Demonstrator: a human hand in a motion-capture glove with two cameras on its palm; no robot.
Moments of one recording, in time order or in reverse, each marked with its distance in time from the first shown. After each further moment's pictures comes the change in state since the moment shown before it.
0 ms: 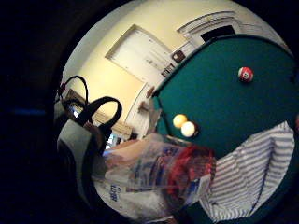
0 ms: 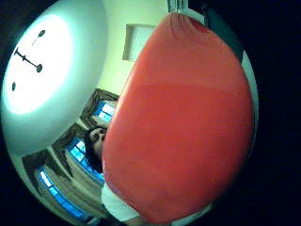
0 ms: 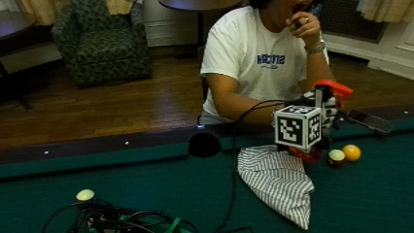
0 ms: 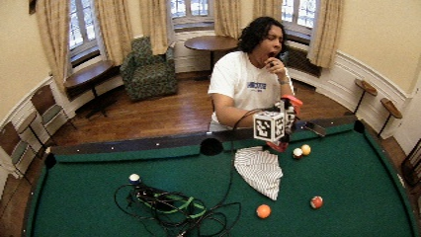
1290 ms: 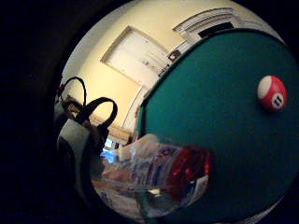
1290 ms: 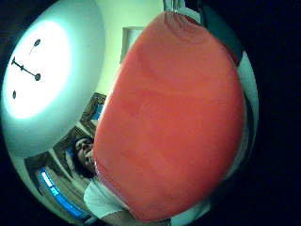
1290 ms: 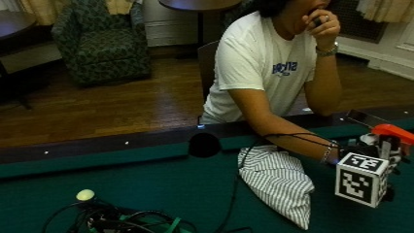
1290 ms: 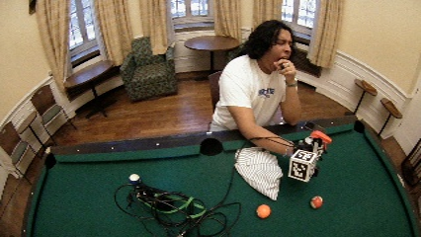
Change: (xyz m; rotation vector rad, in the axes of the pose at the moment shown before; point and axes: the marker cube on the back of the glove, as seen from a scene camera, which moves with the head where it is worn) arm 0.121 -0.134 0.044 0.020 -0.007 0.006
